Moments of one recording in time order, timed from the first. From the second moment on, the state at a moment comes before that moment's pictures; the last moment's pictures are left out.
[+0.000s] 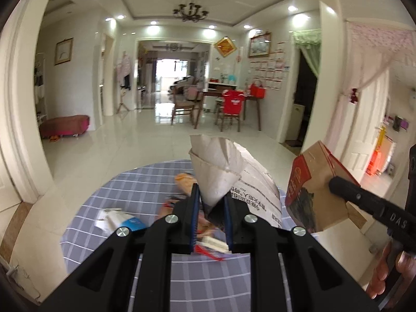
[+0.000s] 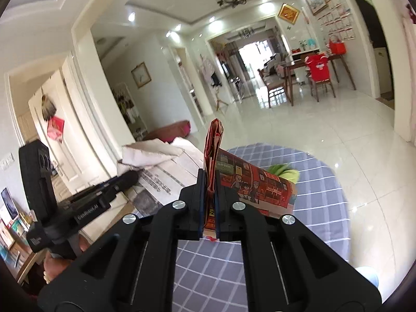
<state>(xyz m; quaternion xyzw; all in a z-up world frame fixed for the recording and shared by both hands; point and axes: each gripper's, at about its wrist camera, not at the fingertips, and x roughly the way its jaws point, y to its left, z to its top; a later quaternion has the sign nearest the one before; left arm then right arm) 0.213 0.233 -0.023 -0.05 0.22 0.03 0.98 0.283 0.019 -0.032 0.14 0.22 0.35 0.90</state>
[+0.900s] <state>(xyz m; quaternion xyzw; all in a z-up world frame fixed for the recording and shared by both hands) 0.327 -0.160 -0.235 0.11 0.44 -0.20 0.87 0.215 -0.345 -0.262 0.28 0.33 0.02 0.90</state>
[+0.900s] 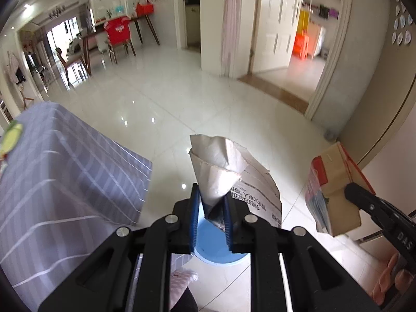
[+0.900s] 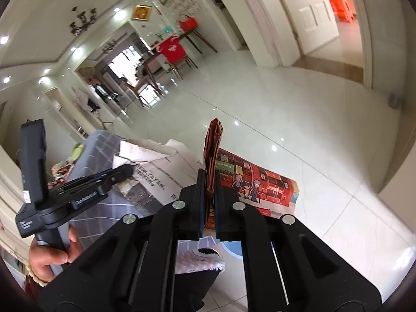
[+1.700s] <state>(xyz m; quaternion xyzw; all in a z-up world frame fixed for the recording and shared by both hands) 0.348 -0.129 -0.291 0.12 0.49 -0.17 0.85 0.253 -0.306 -0.290 0.30 0.39 0.04 0.87</state>
